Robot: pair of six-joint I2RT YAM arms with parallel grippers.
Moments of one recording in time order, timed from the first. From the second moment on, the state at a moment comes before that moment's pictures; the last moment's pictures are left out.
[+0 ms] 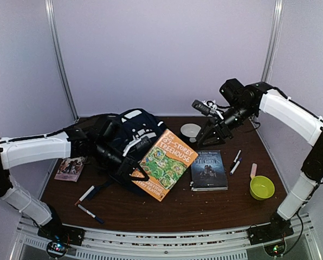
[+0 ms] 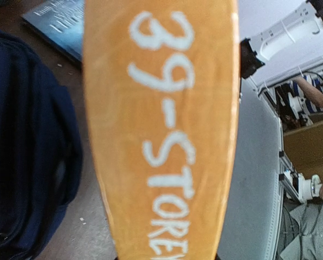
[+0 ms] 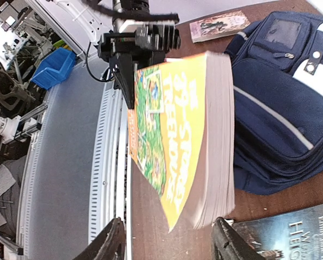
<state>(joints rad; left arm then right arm) -0.81 1.43 1.03 -0.46 0.76 -0.15 0.51 1.66 1.66 -1.20 -0.93 -0.65</state>
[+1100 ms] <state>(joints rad) -0.29 0.93 0.97 -0.74 0.40 -0.37 0.89 2.03 1.74 -0.83 -0.23 -0.77</state>
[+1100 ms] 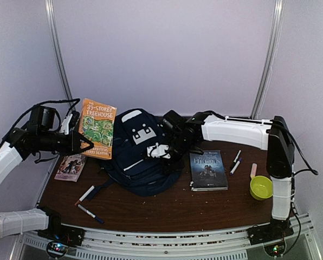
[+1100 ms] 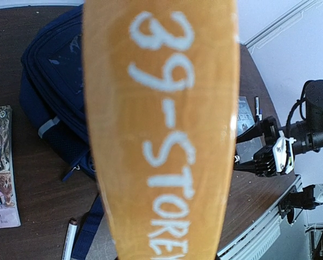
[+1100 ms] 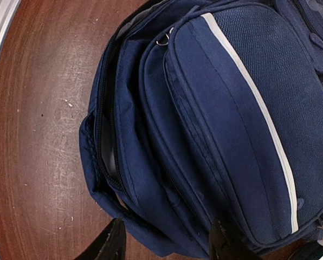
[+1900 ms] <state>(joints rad) -0.29 0.84 0.89 -0.79 0.39 -0.37 0.90 2.19 1.91 -0.92 -0.21 -0.79</state>
